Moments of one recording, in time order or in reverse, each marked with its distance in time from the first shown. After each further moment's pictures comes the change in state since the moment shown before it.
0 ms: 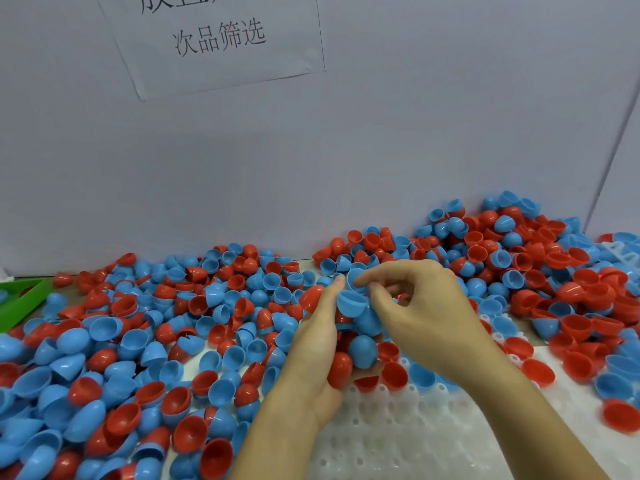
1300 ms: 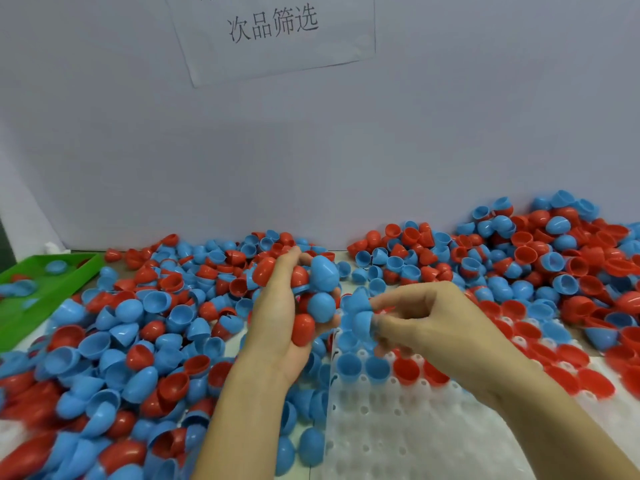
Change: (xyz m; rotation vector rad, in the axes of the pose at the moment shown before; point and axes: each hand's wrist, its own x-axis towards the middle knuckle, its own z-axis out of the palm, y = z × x) left_hand -0.017 0.047 -0.052 -0.048 0.243 0.283; right_hand -0.013 -0.017 0.019 0.257 -0.345 0.313
